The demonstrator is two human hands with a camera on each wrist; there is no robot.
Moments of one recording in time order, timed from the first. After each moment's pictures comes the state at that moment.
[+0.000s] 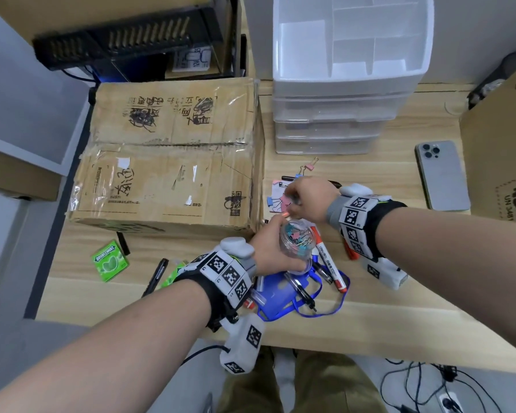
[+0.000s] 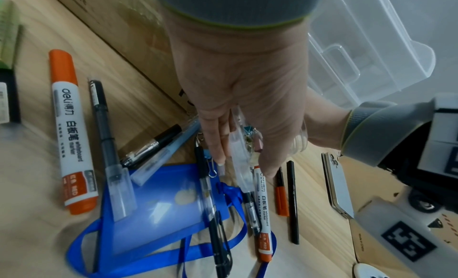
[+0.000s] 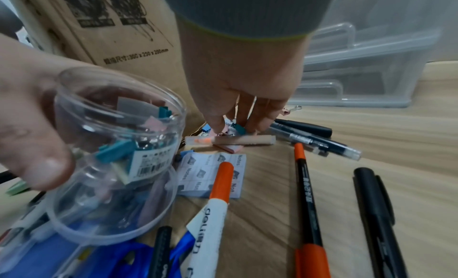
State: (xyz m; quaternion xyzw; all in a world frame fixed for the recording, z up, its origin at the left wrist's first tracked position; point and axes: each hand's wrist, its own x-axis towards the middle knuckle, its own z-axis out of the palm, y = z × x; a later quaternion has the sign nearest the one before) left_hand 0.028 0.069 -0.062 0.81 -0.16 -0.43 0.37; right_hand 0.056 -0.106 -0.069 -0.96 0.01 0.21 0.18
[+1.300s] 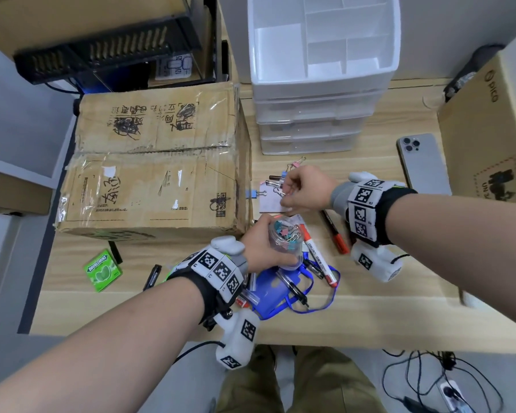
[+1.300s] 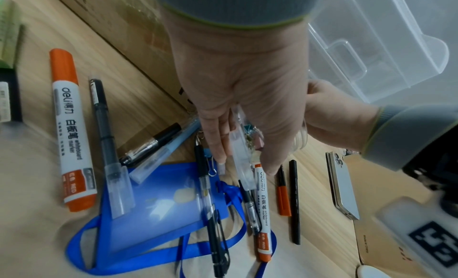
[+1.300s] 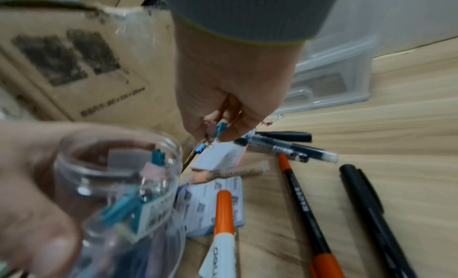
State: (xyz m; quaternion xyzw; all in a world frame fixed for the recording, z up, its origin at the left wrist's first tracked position) left_hand 0.027 0.065 -0.063 0.81 -0.14 -0.43 0.38; right_hand 0.049 -0.128 -0.050 -0.88 0.11 0.19 0.42
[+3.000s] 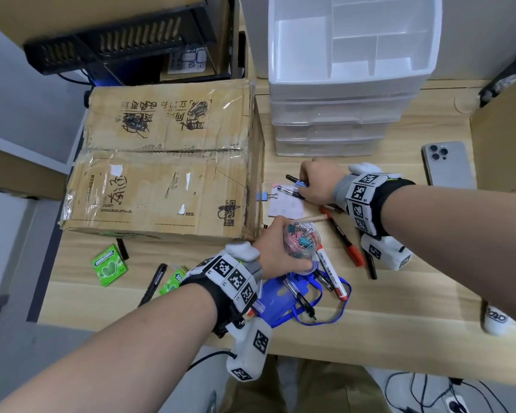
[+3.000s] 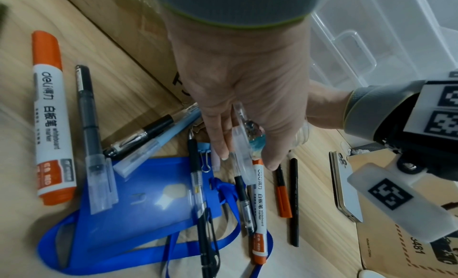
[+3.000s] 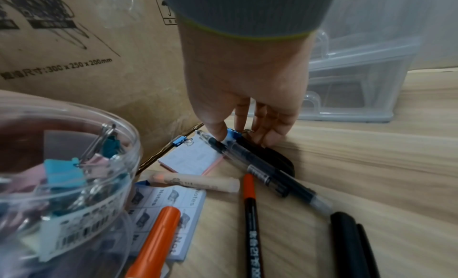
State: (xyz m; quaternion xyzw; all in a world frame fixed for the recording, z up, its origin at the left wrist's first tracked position) left_hand 0.030 0.057 -0.074 0.81 -0.15 -0.42 0.38; right_hand 0.096 -0.143 -0.089 -0.96 0.08 0.22 0.18
